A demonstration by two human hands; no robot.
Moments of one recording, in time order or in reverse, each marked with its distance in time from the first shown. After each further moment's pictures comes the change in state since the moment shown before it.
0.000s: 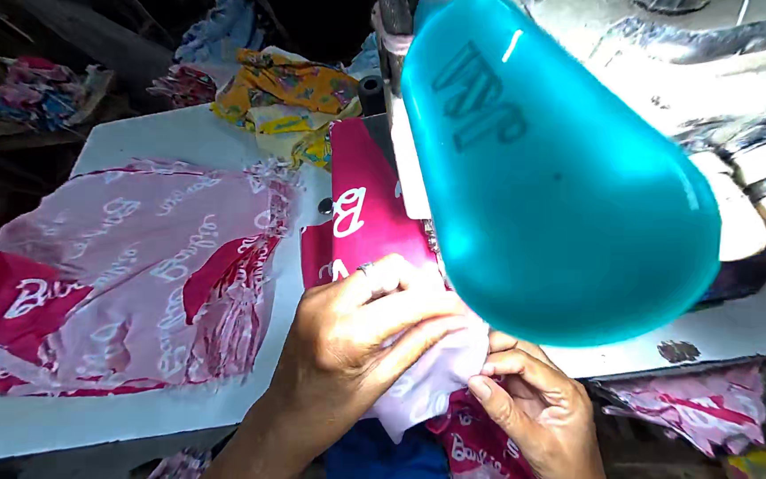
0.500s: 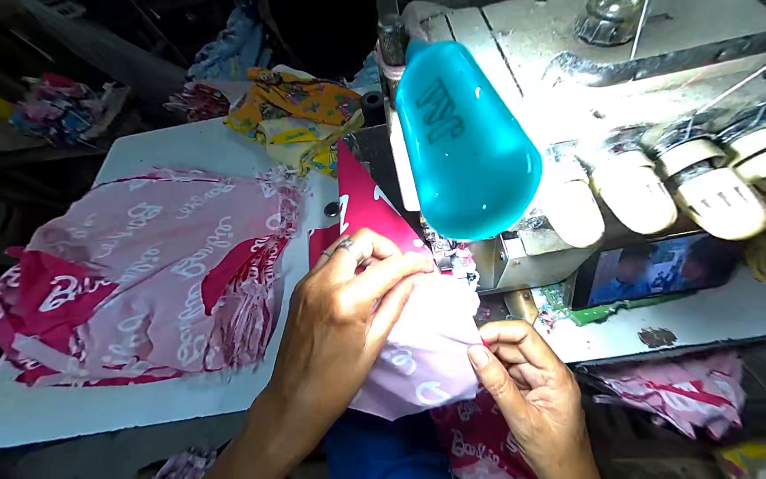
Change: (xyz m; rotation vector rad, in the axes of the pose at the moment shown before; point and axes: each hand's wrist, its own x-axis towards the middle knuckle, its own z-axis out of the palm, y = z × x) left_hand 0.000 0.008 -0.003 0.378 0.015 -0.087; right_hand 0.003 -0.020 0.011 0.023 0.046 0.001
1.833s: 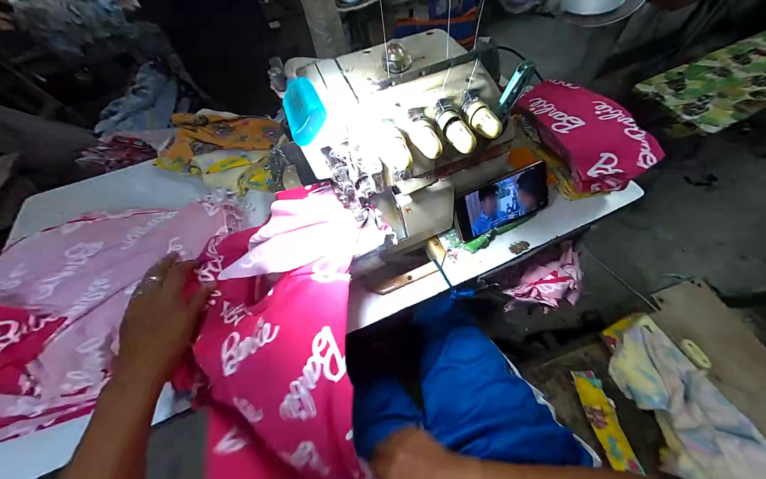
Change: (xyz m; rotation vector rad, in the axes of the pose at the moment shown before) left_hand -0.076 -0.177 -0.056 0.281 -0.292 -0.326; right_hand -0.185 0.033 0.043 -0.685 -0.848 0.079
